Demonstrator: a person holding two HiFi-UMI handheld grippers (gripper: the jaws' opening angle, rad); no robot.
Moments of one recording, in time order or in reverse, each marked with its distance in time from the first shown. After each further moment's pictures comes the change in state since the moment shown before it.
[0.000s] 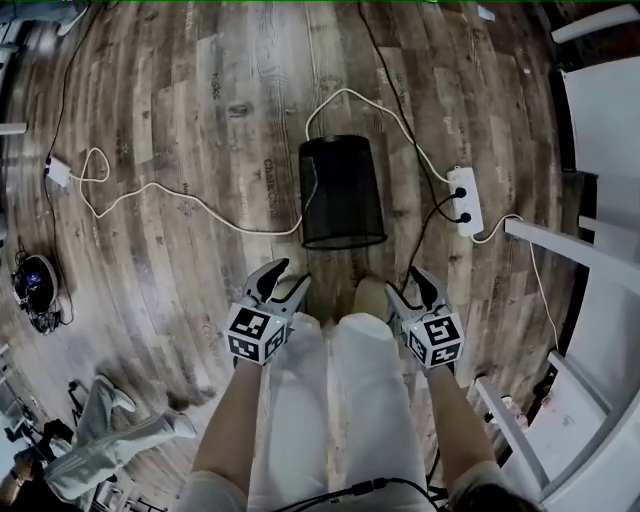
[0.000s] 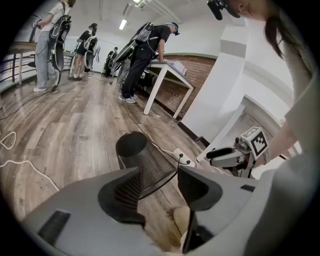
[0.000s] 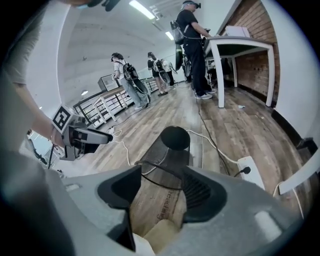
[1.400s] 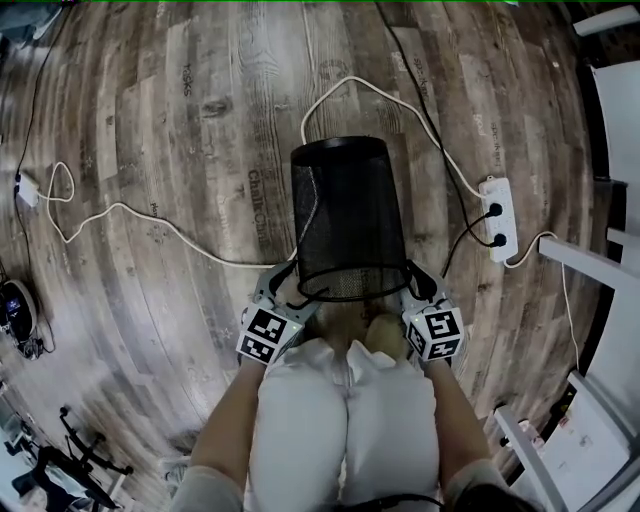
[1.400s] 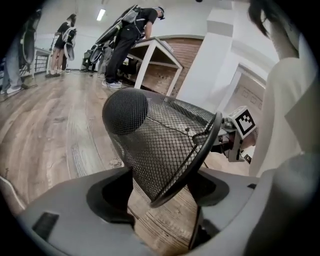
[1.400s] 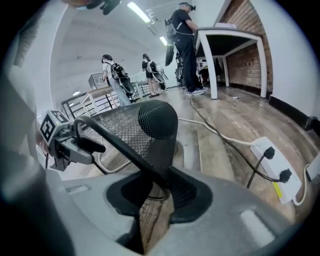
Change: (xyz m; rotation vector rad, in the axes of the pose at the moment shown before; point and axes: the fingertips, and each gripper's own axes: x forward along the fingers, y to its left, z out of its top) left arm 0.160 0.095 -0.130 0.182 0.113 -0.101; right arm 0.182 -0.082 -0.089 0.024 -0.066 -0.086
